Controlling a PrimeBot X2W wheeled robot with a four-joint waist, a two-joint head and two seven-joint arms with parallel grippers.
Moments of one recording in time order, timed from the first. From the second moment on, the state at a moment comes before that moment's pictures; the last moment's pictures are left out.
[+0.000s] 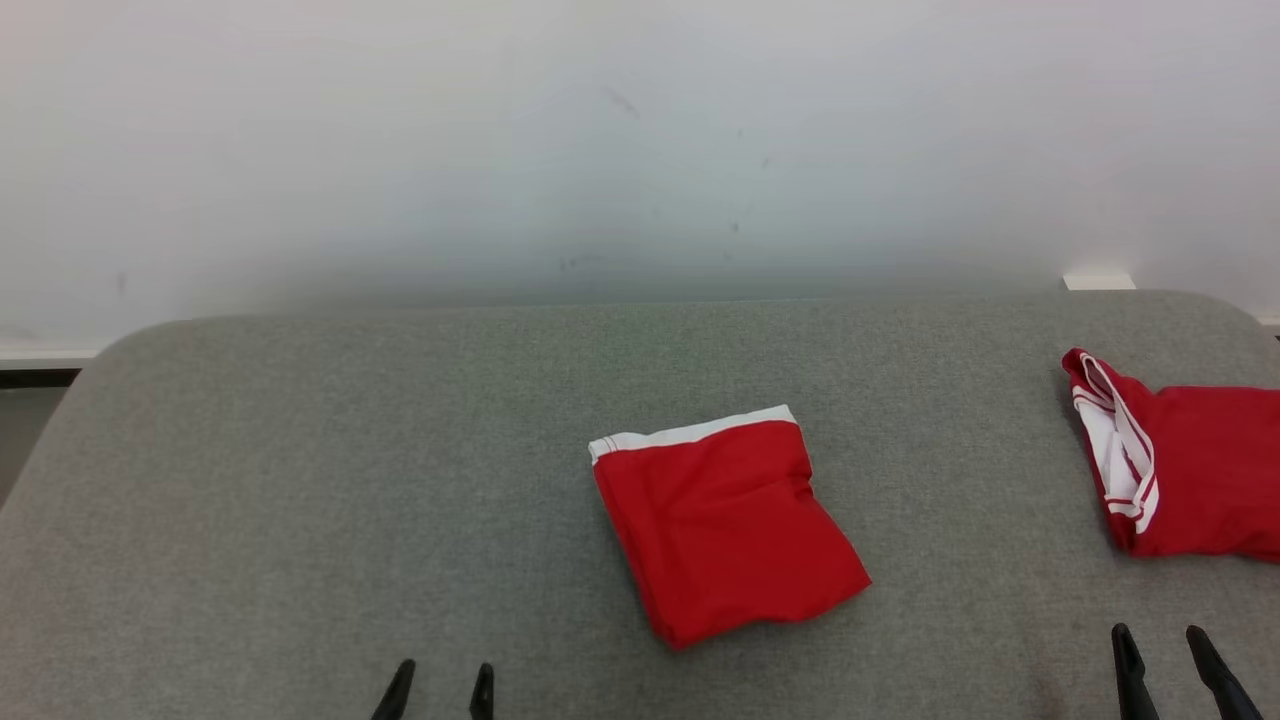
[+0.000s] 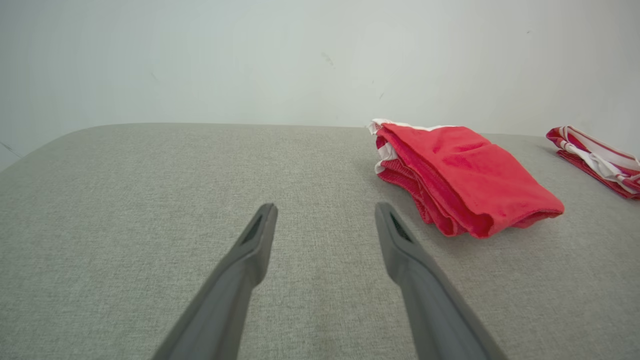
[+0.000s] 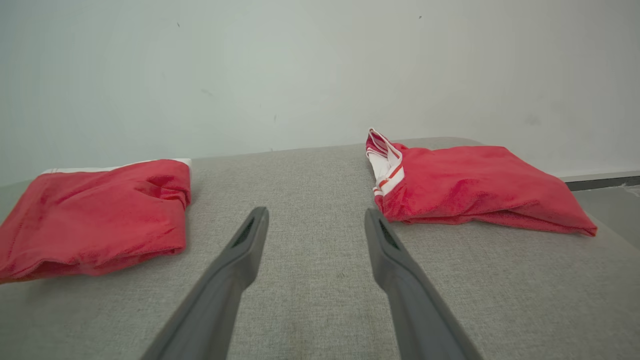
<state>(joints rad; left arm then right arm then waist) 0.15 0.05 -0.17 0.12 -0.10 0.06 -0.26 0.07 -0.22 0.04 0.26 0.43 0.13 -0.26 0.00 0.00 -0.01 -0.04</state>
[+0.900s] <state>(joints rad) 0.05 0.05 -0.24 0.13 -0.13 0.06 -0.26 -0.25 -0.43 0.30 0.31 1.18 0.13 0.34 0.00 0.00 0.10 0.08</state>
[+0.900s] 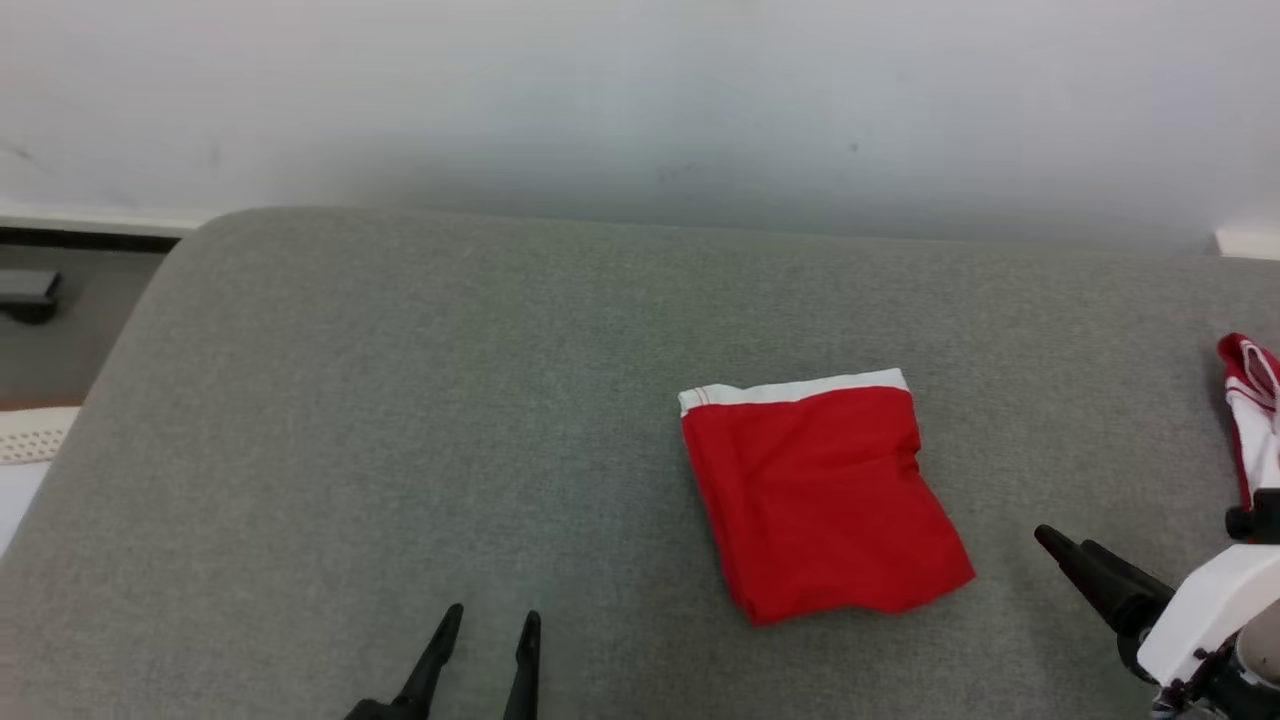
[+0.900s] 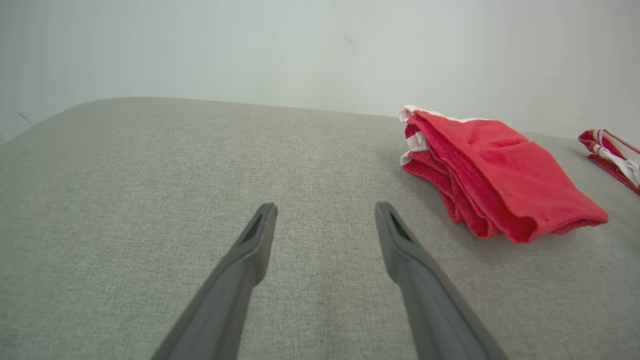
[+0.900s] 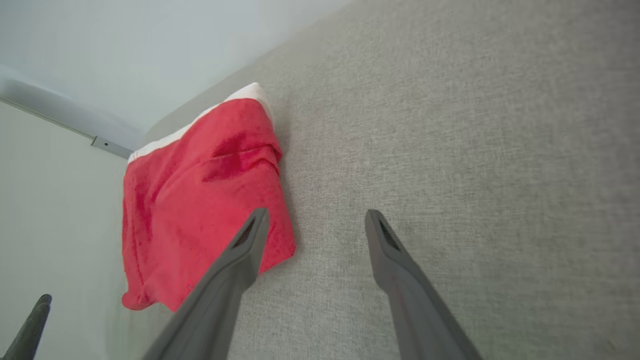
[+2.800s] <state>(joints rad) 0.00 0.05 -0.25 0.13 -0.15 0.09 -0.26 -0.45 -0.44 0.35 0.31 1.31 0.13 0.52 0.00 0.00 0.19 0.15</state>
